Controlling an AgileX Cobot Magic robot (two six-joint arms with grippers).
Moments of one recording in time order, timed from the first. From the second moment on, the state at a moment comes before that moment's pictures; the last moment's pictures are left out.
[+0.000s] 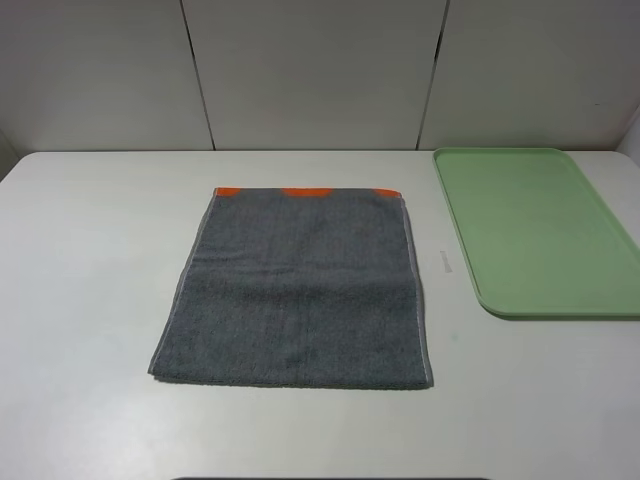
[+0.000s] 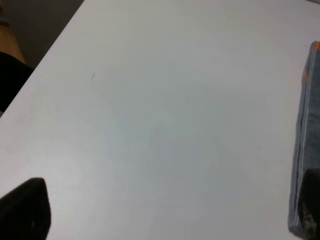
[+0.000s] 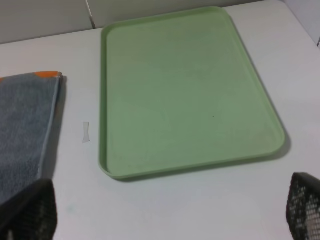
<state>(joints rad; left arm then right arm) 0.12 -0.01 -0.51 0.15 1.09 -0.25 0.03 -0.01 -0.49 -0.08 1.03 0.16</state>
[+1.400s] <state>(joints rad) 0.12 -0.01 -0.51 0.15 1.06 -0.25 0.03 -0.01 -0.49 -0.08 1.03 0.16</state>
